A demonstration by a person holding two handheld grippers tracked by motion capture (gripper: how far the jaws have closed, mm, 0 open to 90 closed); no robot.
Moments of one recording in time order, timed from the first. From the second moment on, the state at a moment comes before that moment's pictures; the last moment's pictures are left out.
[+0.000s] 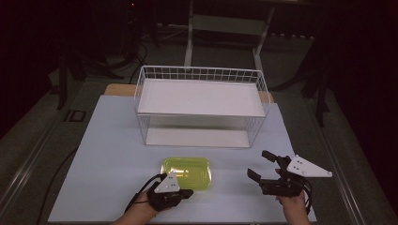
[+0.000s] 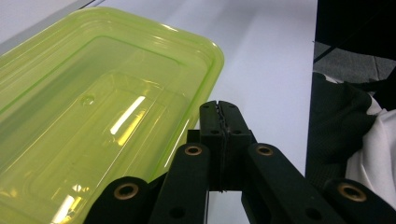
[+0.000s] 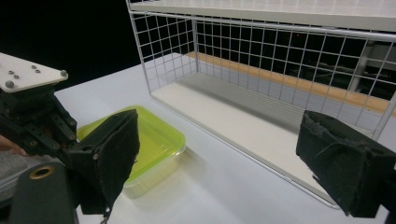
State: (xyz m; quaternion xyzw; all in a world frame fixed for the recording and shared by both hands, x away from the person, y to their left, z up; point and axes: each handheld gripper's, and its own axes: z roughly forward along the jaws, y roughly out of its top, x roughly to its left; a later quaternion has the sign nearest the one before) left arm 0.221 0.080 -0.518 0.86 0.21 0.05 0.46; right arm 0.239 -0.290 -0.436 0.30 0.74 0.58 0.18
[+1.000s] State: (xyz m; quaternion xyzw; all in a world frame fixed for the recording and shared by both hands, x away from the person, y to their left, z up) left arm 0.250 0.182 -0.523 0.83 0.28 0.14 0.46; right arm 0.241 -0.284 -0.438 0.29 0.75 0.57 0.17
